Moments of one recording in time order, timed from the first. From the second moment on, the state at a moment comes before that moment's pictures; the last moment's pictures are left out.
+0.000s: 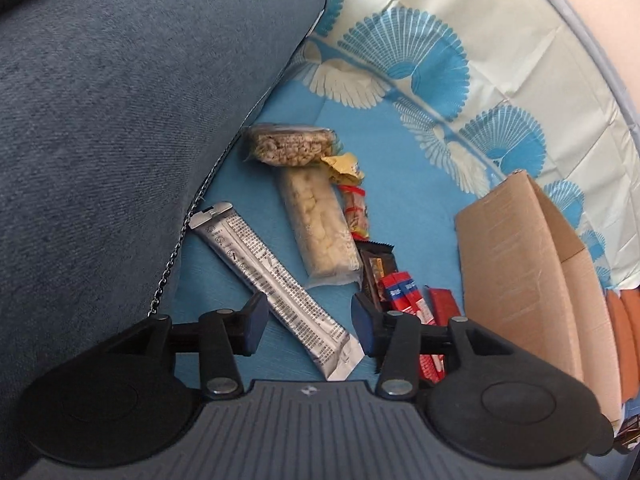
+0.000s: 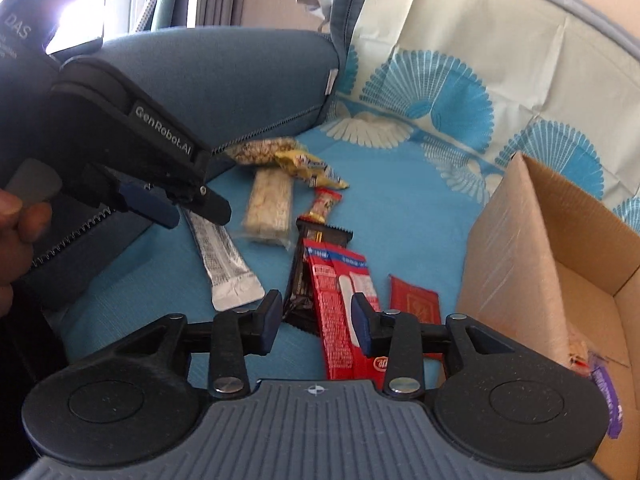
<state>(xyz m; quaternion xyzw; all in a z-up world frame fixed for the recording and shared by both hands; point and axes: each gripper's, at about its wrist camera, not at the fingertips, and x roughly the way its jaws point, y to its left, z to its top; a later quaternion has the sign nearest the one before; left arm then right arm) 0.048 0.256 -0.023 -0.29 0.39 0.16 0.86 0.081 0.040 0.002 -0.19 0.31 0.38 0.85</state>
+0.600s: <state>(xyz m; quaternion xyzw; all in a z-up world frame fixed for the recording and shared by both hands) 0.082 0.252 -0.043 -0.27 0.43 0.21 0.84 0.091 0.045 -0.013 -0.24 0.34 0.34 0.84</state>
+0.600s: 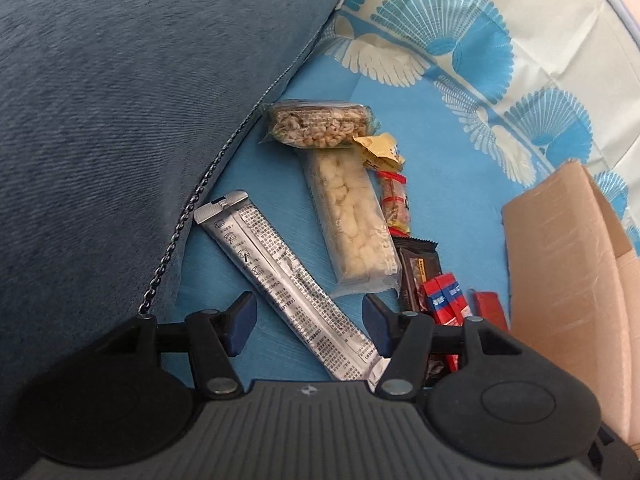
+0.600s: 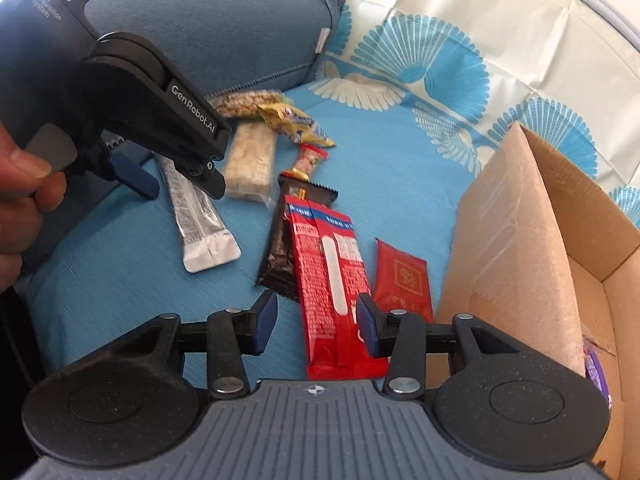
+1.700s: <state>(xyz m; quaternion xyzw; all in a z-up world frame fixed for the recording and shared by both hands) 0.062 0.225 -0.027 -0.17 0.50 0.15 0.84 0.077 0.049 -0.020 -0.30 0.32 0.33 0.83</state>
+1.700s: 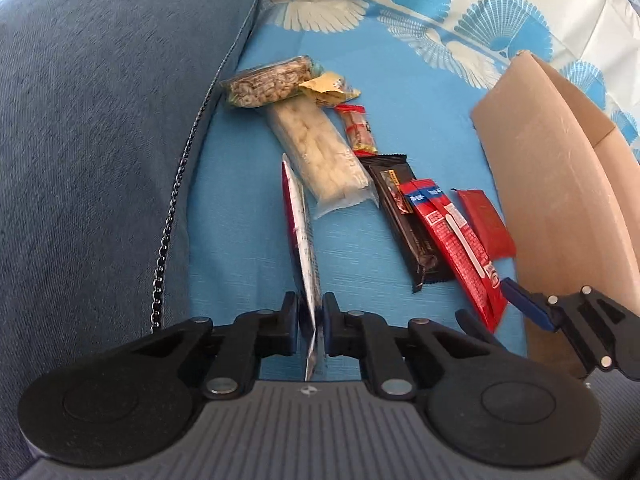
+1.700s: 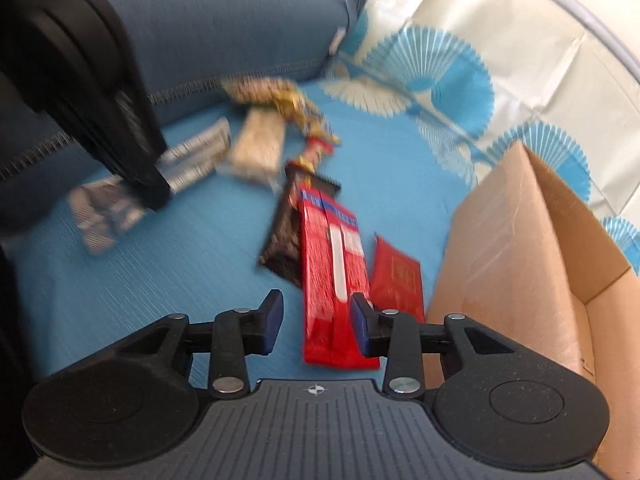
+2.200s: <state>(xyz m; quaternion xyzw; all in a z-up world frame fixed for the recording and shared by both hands) 0.060 0.237 -0.033 -0.22 0.49 0.15 0.83 0.047 0.044 -0.002 -0.28 0.32 0.41 0.81</state>
